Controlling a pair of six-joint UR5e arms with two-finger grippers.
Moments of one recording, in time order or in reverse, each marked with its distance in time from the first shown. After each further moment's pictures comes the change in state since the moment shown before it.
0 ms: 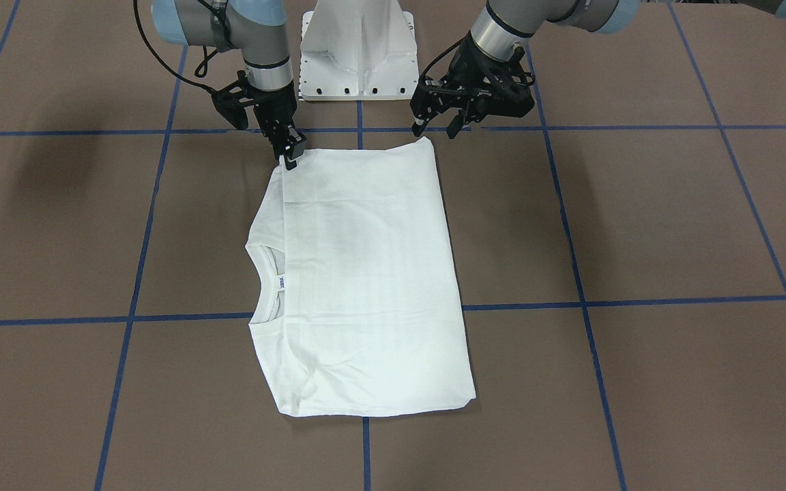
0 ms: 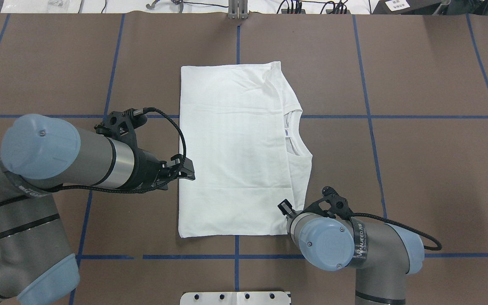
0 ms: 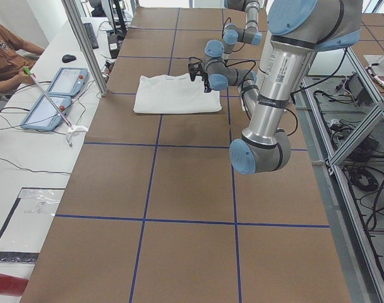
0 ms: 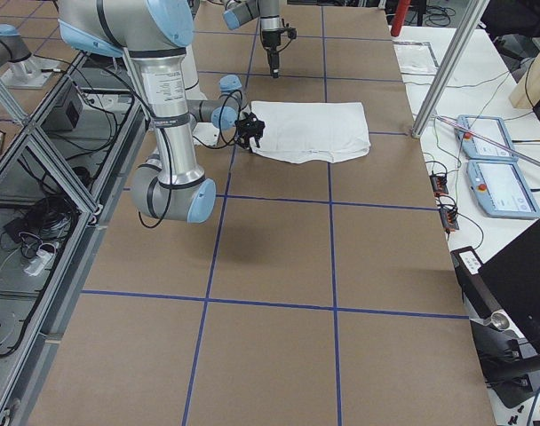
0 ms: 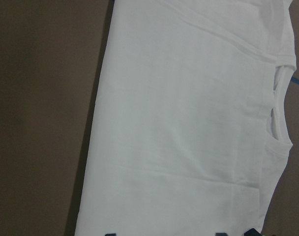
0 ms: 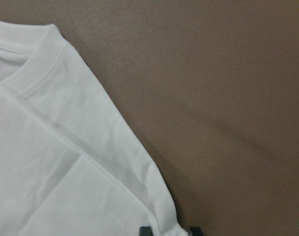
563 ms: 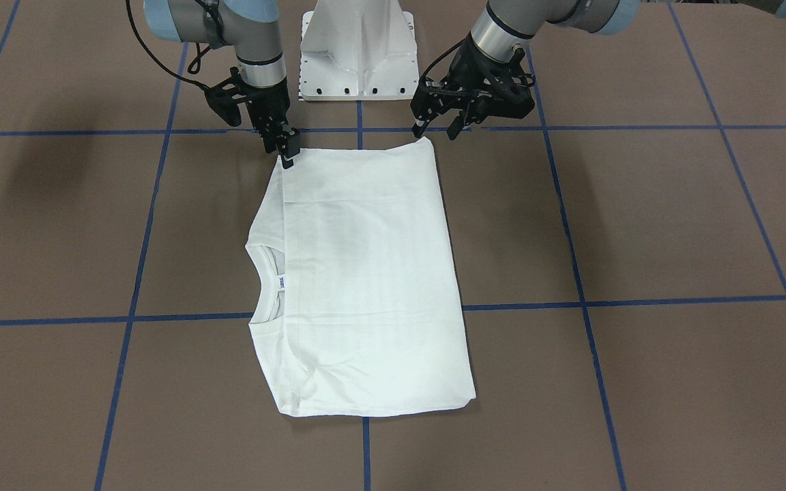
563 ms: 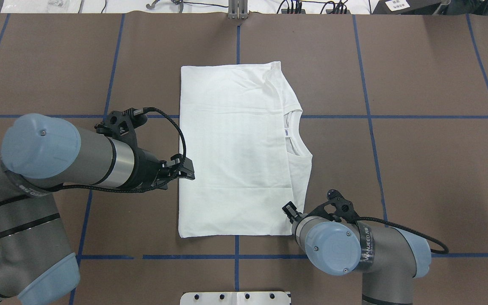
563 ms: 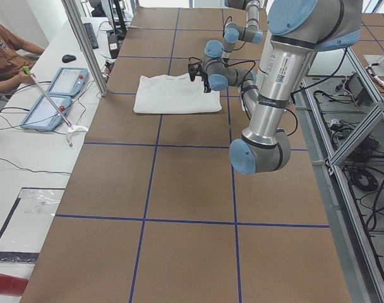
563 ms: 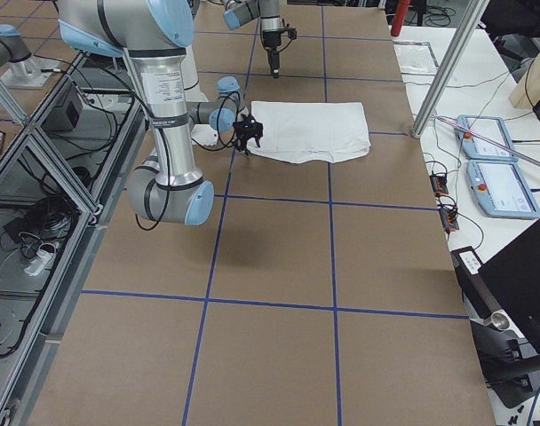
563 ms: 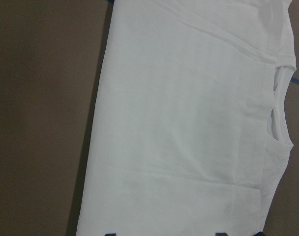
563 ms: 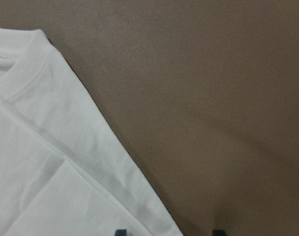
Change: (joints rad) left arm -0.001 0.000 0.003 -0.001 0.000 0.005; right arm -0.011 -0.021 0.003 0.004 -0.009 0.002
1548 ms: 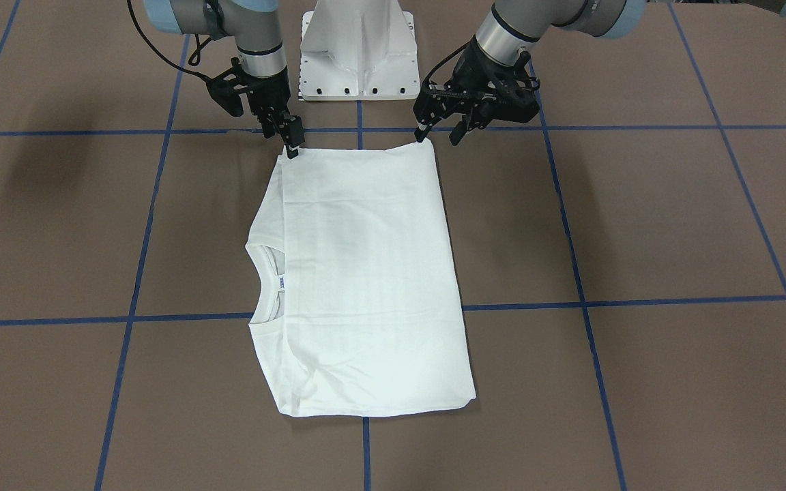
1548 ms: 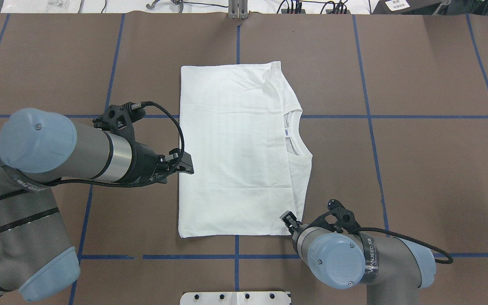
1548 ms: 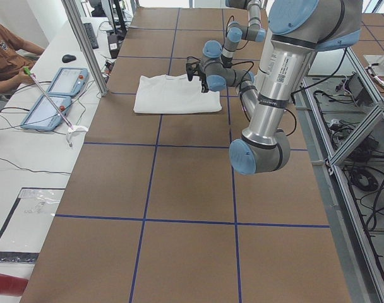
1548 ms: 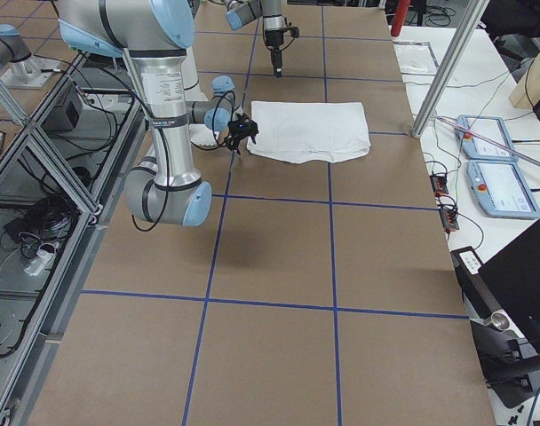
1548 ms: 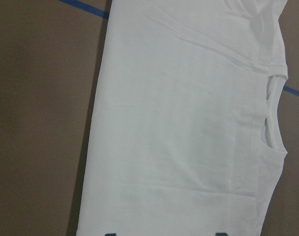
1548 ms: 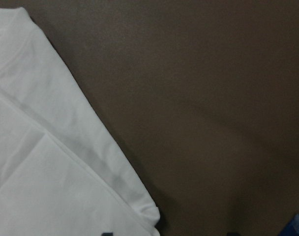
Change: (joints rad) left arm -0.014 0.001 0.011 -0.025 -0.001 0.017; right arm -0.041 -0.026 0.039 0.001 0.003 0.017
